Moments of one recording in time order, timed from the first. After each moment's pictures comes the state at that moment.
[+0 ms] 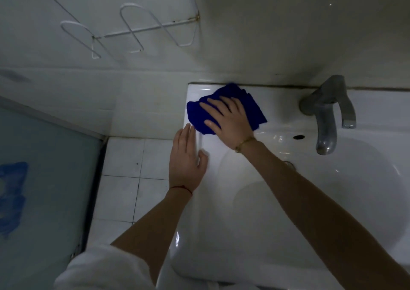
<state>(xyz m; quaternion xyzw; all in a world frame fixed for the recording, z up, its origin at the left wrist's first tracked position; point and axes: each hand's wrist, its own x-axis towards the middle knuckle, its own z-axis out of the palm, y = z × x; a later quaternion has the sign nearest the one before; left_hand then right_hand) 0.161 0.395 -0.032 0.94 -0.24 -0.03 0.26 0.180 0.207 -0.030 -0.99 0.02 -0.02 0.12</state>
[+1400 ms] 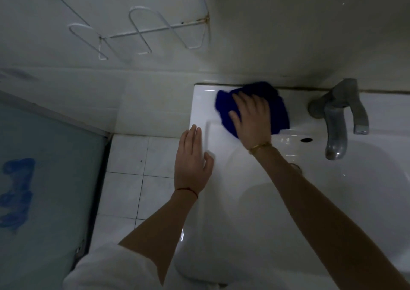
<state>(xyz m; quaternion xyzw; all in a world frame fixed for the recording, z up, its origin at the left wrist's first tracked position) 0.162 0.394 -0.032 0.94 -0.25 -0.02 0.25 0.175 0.188 -0.031 -0.98 0.16 -0.07 0.11</state>
